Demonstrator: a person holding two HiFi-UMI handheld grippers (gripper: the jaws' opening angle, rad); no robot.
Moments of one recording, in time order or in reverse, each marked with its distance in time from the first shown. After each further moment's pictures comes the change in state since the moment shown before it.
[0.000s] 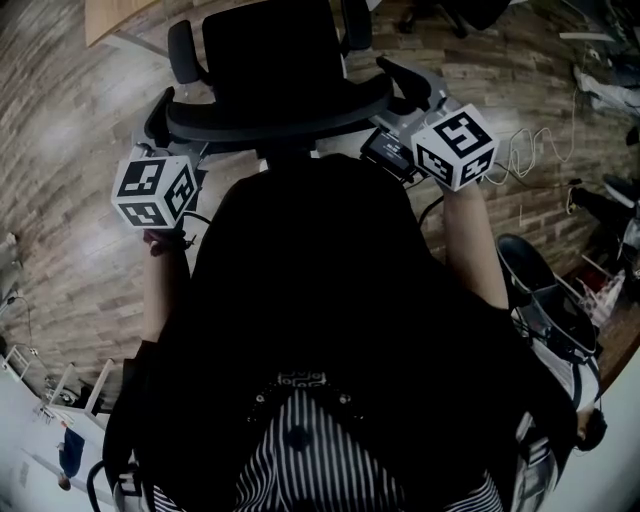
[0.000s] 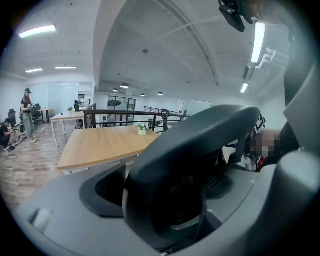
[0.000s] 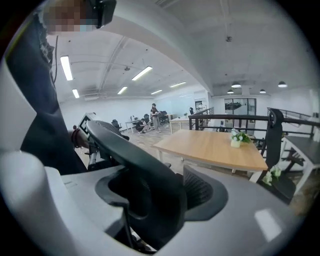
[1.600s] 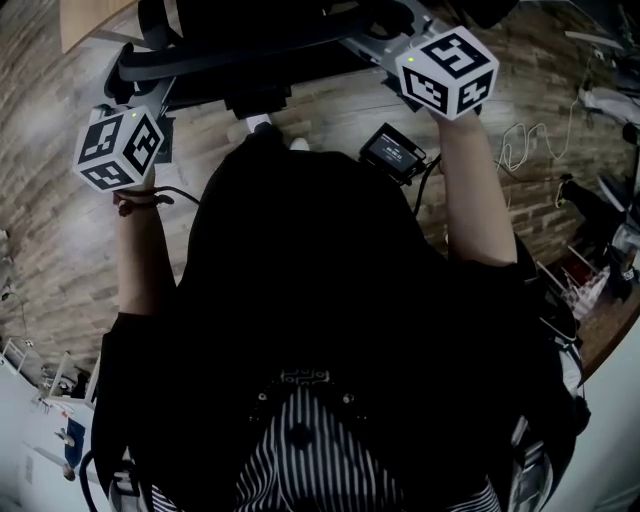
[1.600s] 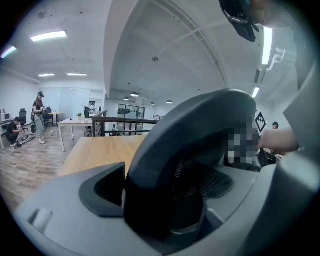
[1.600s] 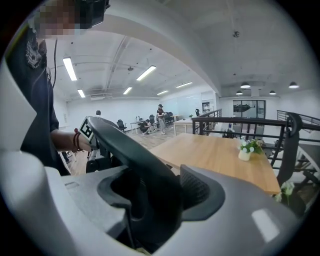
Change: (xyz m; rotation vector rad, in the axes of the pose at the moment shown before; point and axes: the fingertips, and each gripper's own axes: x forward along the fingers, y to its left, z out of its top) left arm 0.118 0.151 0.063 -0.048 -0.097 0.102; right arm 0.160 -0.123 0.079 -0.053 0.007 0.084
